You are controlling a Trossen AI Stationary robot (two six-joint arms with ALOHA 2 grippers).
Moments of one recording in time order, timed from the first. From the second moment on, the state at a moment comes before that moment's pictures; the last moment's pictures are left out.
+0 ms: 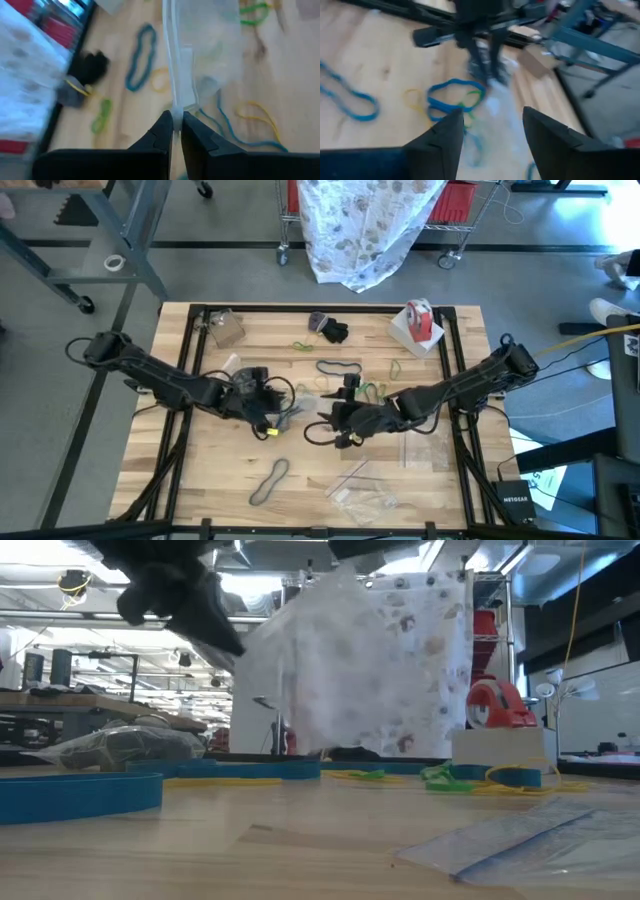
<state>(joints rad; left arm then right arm) -0.34 1.33 0.80 -0.31 -0.69 0.04 0.38 1.60 1.23 -0.23 0.59 -0.03</state>
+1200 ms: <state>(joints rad) -0.39 1.39 0.80 -0.19 -0.69 0.01 0.37 1.79 1.32 -0.18 0.69 -0.40</state>
